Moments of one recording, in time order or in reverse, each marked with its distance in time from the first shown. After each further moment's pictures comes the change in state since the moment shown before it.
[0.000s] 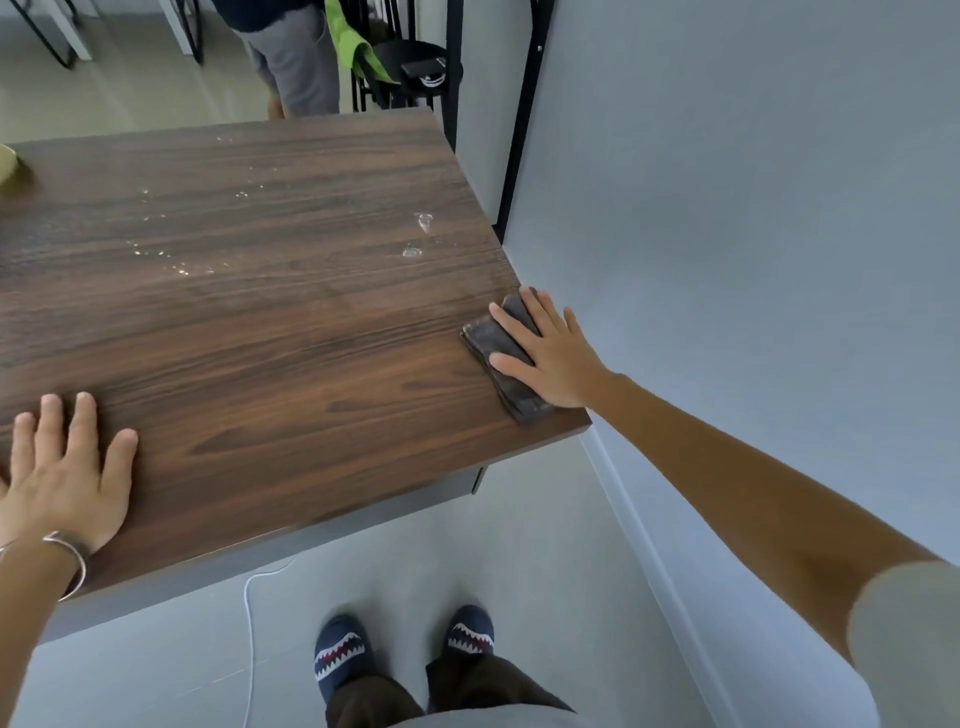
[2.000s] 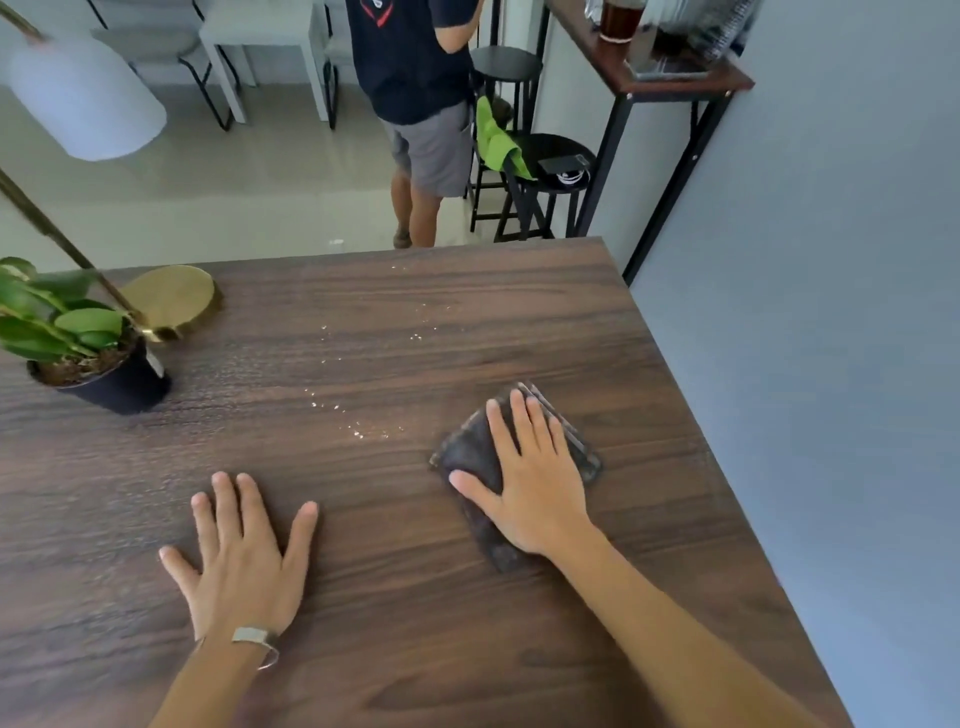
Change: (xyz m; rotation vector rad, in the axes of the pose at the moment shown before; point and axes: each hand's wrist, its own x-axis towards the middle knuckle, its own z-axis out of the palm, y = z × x) left_hand 0.079 0.089 -0.049 0.149 -0.043 -0.226; right_hand 0.174 -0.197 0.015 0.064 0.083 0.006
